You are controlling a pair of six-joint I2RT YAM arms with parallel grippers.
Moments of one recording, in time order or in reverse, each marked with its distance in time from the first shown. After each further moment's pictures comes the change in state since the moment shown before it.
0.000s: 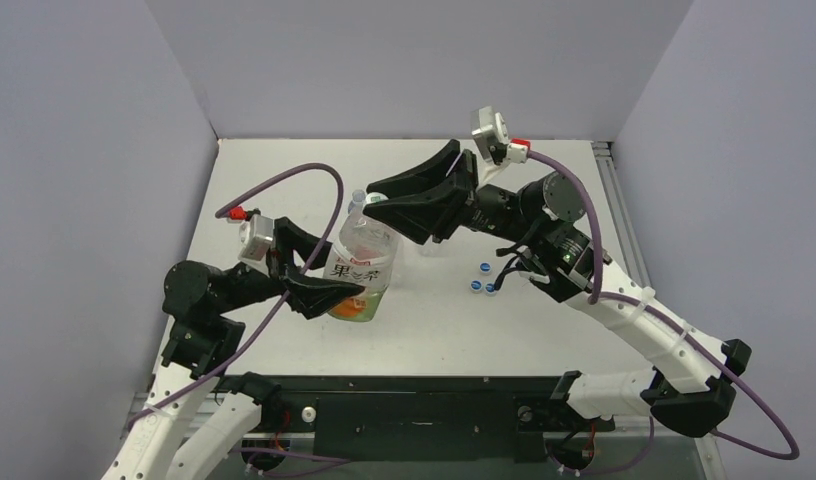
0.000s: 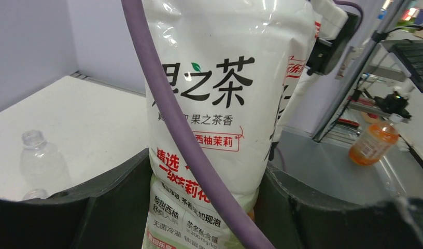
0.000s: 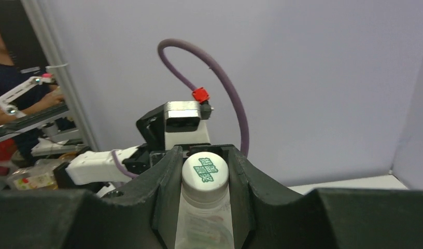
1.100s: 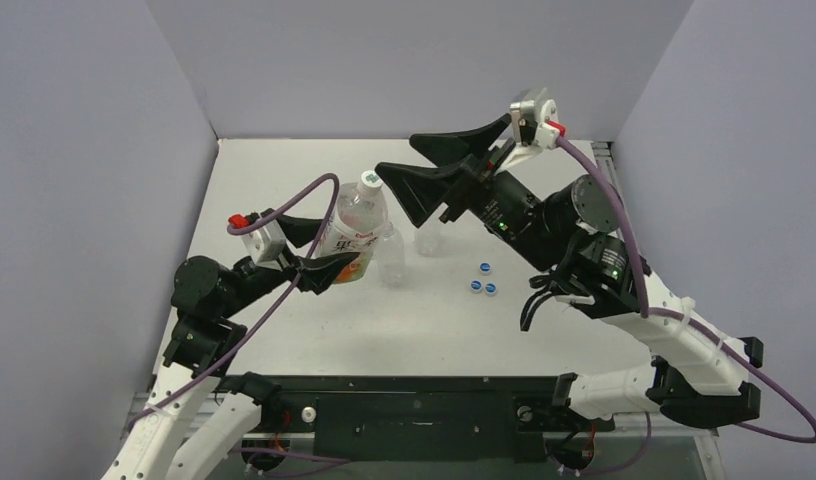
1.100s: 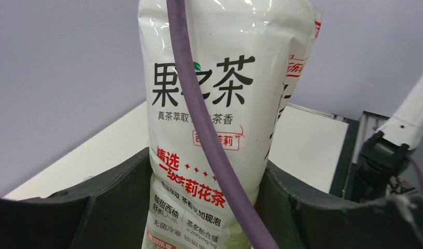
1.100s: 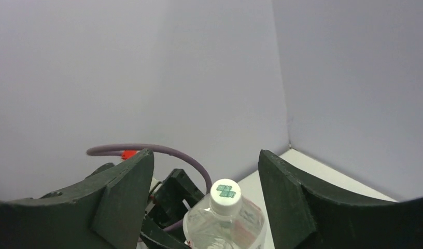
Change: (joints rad) left arm -0.004 -0.005 -0.011 -0.090 -0.236 0.343; right arm 0.181 -0.029 0.213 -0.280 0.571 -0.146
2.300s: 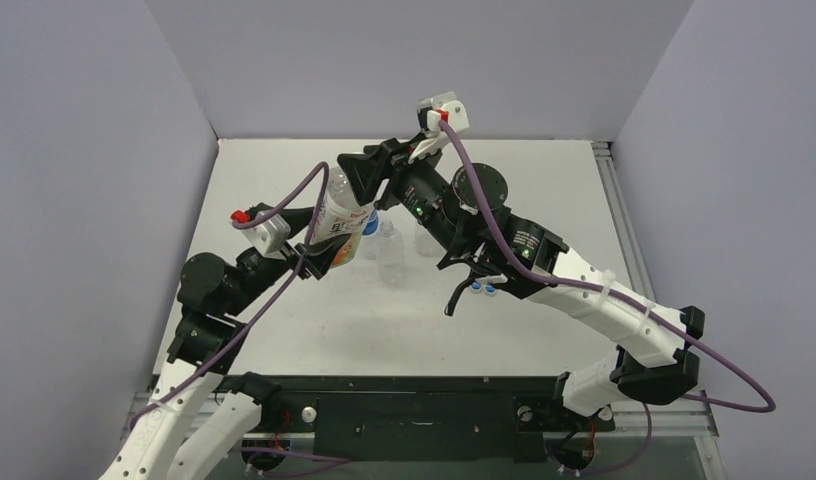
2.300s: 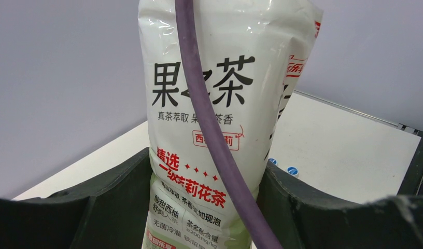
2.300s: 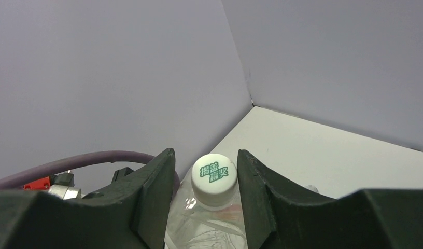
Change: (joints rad) left arm 0.000 0.013 -0.019 -0.002 -0.225 0.116; right arm 0.052 0.253 0.103 -0.061 0.326 0.054
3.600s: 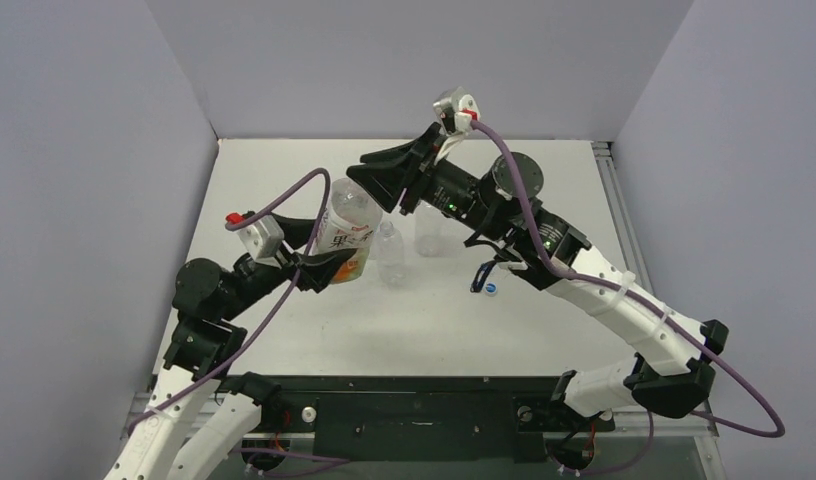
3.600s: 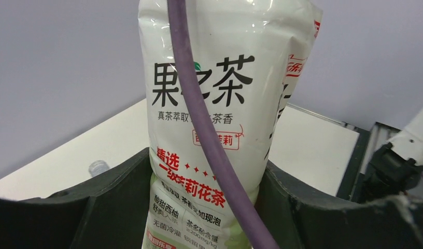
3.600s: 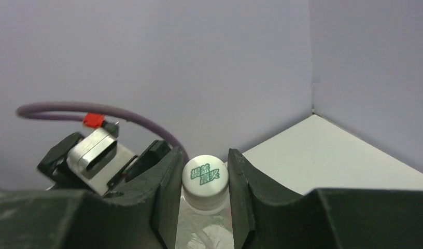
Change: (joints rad) left arm 0.000 -0.029 -0.001 -0.021 0.081 -0.100; right arm -0.153 -0.079 -0.132 0.096 -0.443 0.040
